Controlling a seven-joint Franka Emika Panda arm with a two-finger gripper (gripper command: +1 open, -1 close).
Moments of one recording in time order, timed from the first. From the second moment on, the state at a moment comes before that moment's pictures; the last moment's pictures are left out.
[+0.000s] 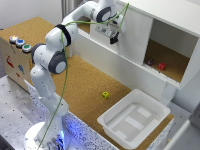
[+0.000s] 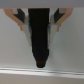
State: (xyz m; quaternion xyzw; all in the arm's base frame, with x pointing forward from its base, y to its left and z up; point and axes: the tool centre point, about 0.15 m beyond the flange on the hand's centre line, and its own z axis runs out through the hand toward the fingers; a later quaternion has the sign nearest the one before) arm 0.544 0.015 0.589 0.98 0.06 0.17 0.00
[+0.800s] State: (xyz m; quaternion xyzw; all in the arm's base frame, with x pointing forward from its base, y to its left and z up) arm 0.543 0.115 0.590 0.98 0.10 0.18 -0.01
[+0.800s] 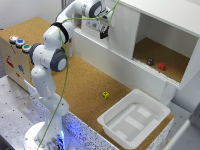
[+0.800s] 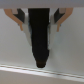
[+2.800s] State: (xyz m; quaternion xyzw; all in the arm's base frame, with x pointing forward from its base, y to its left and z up) arm 0.503 0.113 0.578 0.99 -0.04 0.11 0.04
